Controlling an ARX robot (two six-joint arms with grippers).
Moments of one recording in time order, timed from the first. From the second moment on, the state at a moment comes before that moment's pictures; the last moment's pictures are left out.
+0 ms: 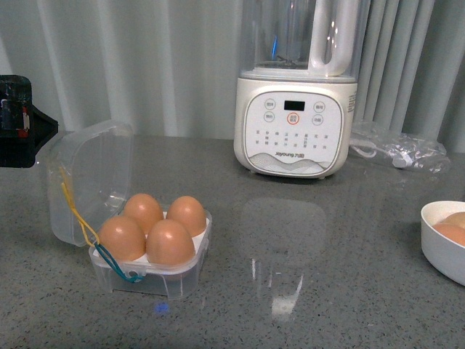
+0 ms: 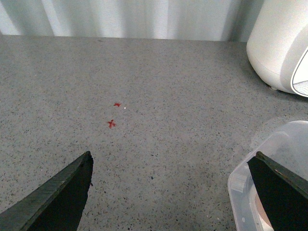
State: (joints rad) left arm -0.07 1.30 0.70 0.46 -0.01 0.04; right arm 0.00 0.00 0.01 0.00 0.00 -0.01
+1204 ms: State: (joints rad) left arm -0.55 1.09 0.78 0.21 -0.20 0.08; right arm 0.00 0.00 0.01 0.00 0.00 -0.01
